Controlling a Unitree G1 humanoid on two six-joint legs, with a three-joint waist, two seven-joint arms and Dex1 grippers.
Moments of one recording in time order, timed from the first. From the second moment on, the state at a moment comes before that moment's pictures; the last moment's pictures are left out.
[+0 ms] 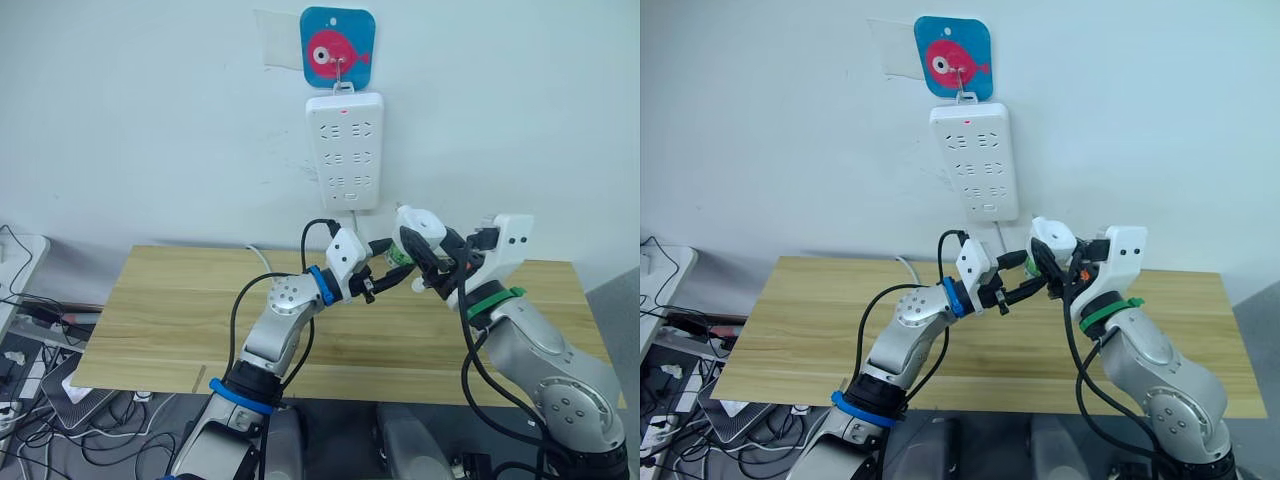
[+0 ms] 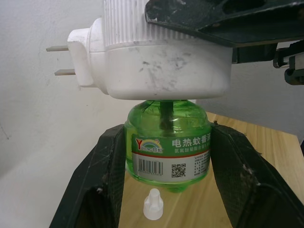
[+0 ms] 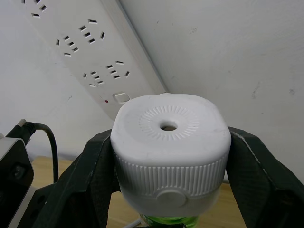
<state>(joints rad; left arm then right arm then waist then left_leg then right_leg) -0.46 0.09 -0.26 0.12 -0.18 0.05 -0.76 -0.17 -0.38 0.01 -0.74 0.92 0.69 -0.26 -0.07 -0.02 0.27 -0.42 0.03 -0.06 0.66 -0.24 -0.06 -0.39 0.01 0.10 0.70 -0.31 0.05</state>
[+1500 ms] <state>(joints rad) -1.03 0.36 0.03 0.82 -0.36 -0.01 -1.27 -0.18 -0.32 -0.02 -0.74 0.73 0.74 -0.07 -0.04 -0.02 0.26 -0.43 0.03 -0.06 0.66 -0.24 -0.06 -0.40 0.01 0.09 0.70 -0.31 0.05</state>
